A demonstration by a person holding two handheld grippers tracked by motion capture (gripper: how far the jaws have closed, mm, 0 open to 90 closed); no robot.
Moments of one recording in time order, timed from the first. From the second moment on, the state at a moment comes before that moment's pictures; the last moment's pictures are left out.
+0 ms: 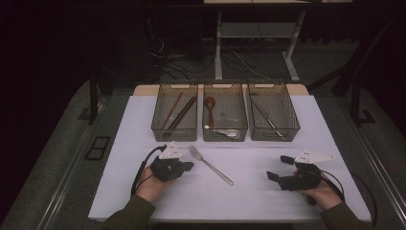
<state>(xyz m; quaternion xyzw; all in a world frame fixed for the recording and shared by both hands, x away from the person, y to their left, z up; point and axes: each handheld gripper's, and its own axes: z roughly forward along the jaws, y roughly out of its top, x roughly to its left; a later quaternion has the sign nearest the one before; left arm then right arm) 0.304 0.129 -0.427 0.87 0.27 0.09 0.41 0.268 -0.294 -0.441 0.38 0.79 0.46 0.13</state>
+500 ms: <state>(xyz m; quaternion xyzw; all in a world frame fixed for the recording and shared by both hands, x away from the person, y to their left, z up) 0.348 0.078 -0.441 0.89 0.25 0.08 0.37 0.269 -0.291 -0.445 0.37 0.80 0.45 0.13</state>
